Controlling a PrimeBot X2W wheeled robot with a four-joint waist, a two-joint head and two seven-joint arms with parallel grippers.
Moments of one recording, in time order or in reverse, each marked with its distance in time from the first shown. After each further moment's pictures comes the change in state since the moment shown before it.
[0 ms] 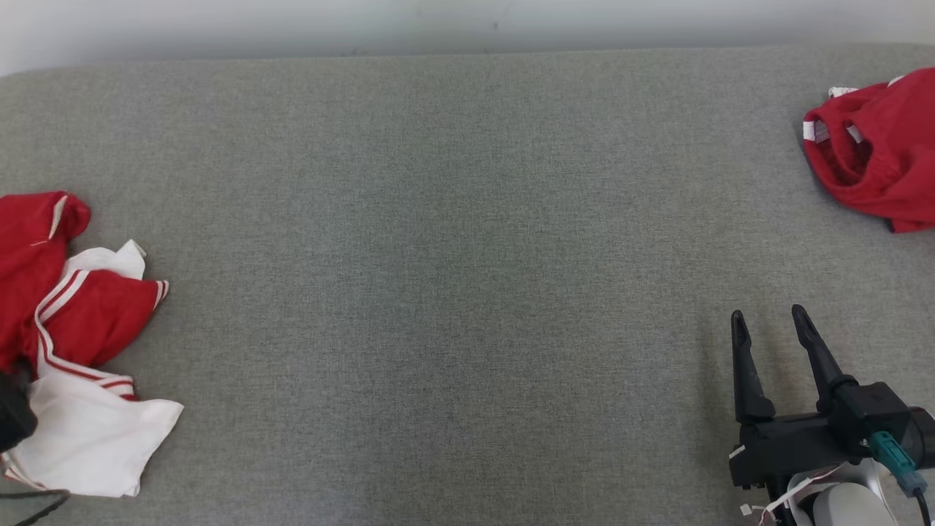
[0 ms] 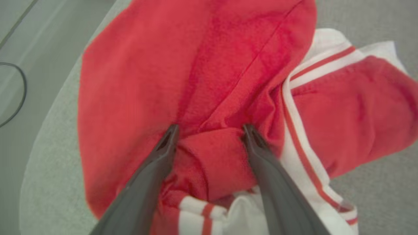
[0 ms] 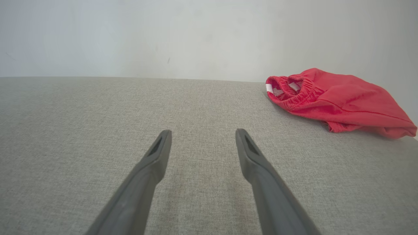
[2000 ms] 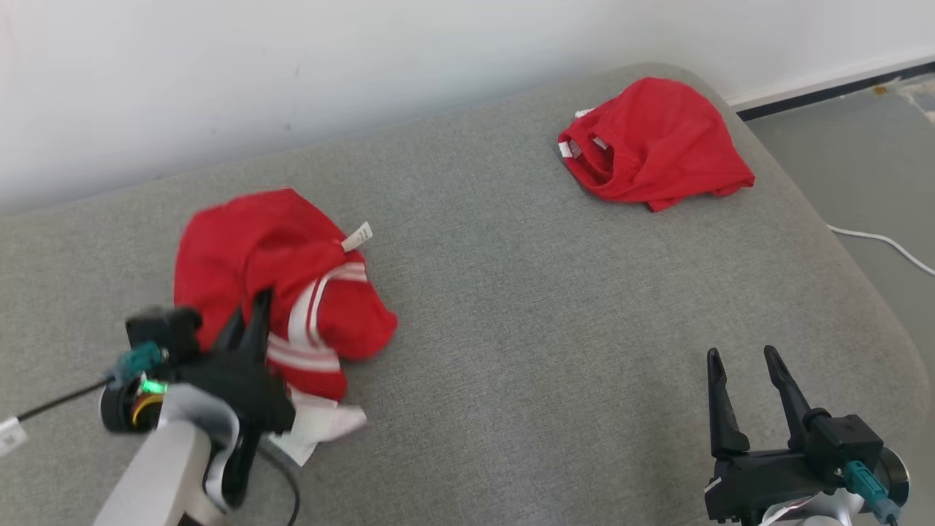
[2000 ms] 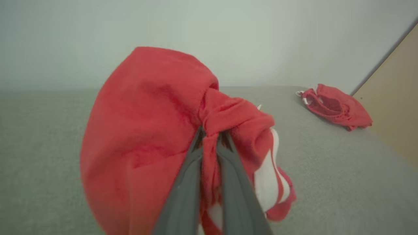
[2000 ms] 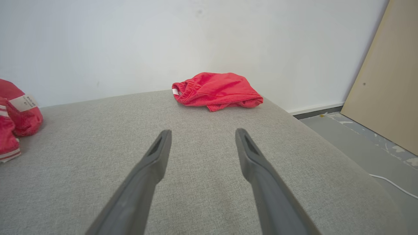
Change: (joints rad) left arm 0.081 -0.288 -0.331 -0.291 -0.039 0.041 -0.489; right arm 0.050 0.066 0.010 0.032 0.027 0.000 0.000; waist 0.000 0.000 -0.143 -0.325
